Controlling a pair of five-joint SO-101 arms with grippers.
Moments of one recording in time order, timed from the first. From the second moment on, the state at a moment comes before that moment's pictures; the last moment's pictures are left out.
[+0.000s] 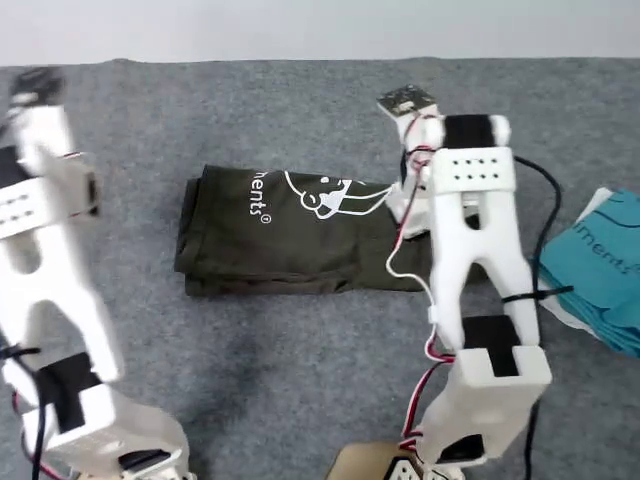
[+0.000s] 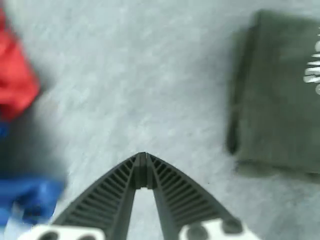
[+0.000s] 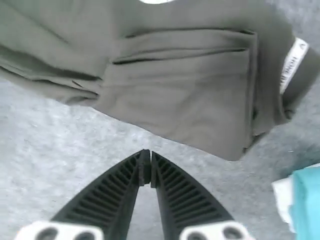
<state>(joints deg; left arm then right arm) -30.3 4.2 -13.3 95.2 -7.8 -9.2 15.0 -21.9 99.6 15.2</state>
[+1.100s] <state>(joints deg) -65.1 -0.7 -13.3 98.9 -17.2 -43.7 49.6 -42.0 67.3 -13.6</state>
